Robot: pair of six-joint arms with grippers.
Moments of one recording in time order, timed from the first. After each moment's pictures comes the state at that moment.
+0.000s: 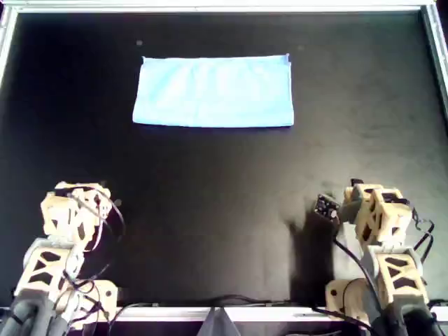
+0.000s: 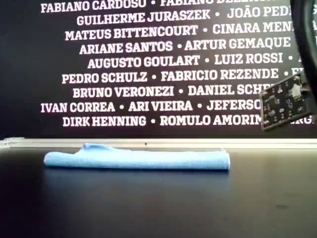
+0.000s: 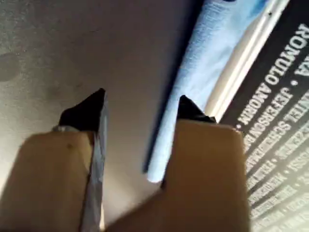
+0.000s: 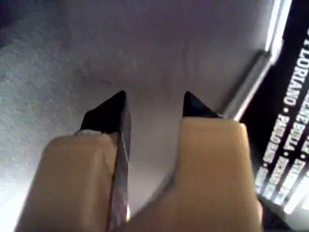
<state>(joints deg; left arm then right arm) -5.3 154.6 168.3 17.0 4.2 -6.9 2.5 149.4 168.5 15.6 7.1 8.2</state>
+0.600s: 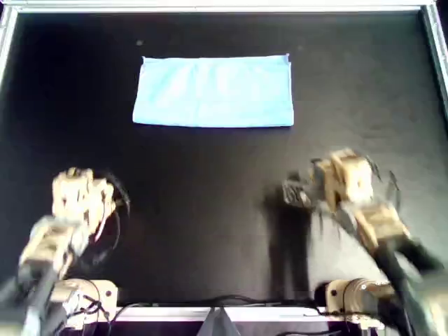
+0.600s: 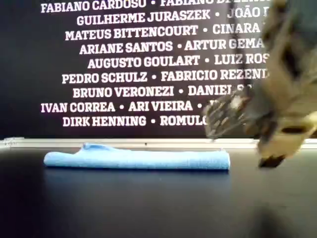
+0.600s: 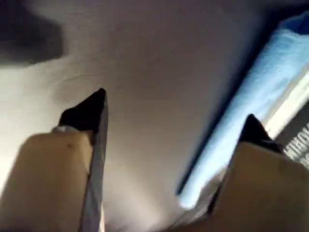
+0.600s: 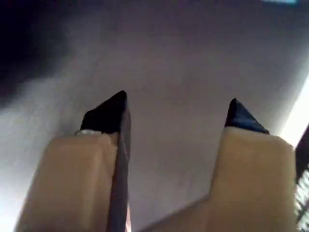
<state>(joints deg) -5.3 124.4 152.5 17.0 4.2 -6.5 17.4 99.2 133.9 14.2 6.1 6.3</state>
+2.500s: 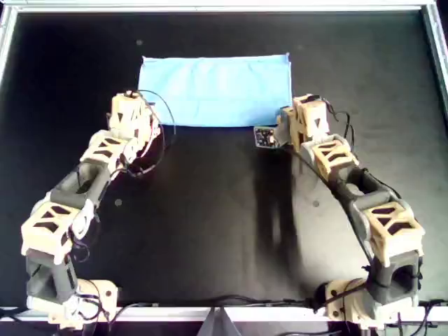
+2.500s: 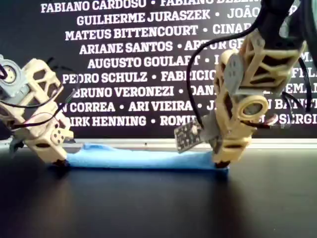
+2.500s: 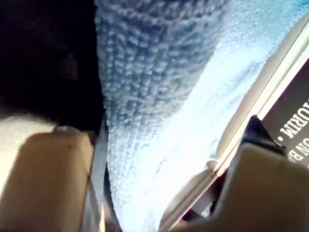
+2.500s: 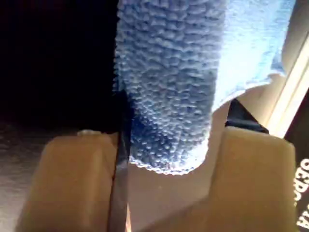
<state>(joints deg) -14.5 55.5 79.4 15.3 3.8 -6.4 20.1 52.3 78.3 14.2 6.5 6.6</state>
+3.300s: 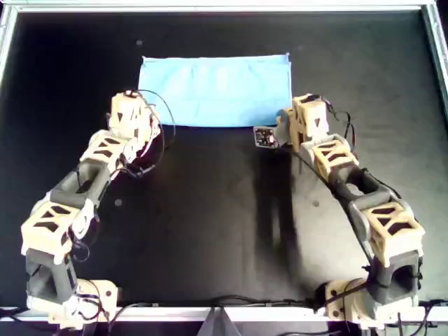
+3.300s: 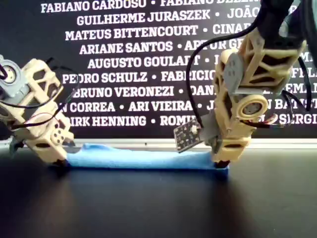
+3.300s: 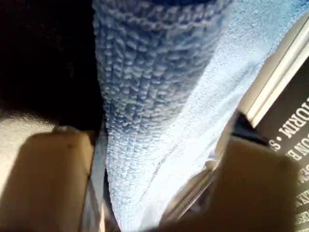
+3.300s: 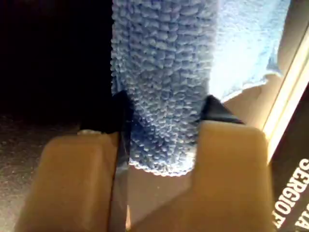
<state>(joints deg) -14.4 55.5 79.3 15.4 3.9 -6.4 20.1 52.3 78.2 14.2 6.5 6.5</state>
